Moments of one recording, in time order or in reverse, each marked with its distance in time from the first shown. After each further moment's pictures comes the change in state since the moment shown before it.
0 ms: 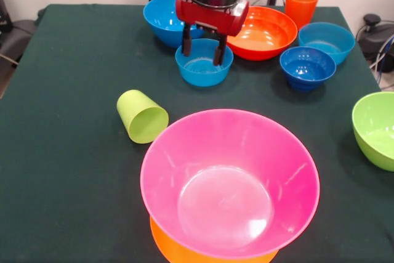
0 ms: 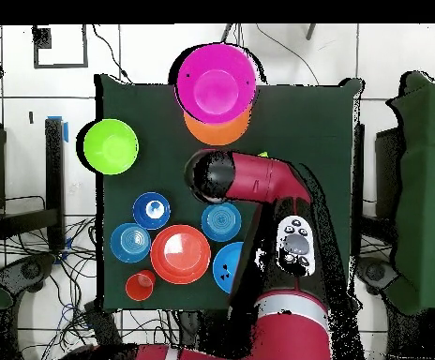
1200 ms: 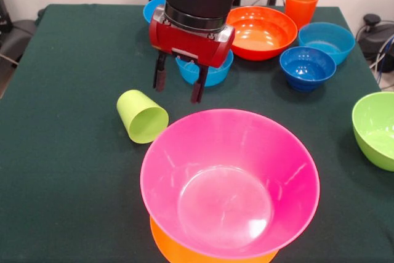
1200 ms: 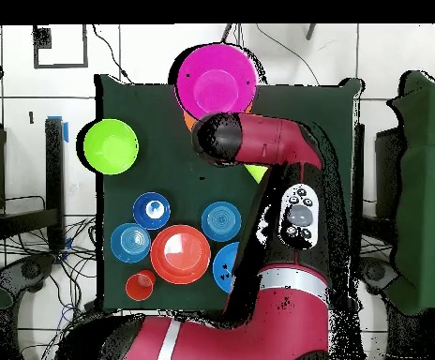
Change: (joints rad) arm 0.007 0.084 -0.025 -0.265 -0.035 0.012 0.000
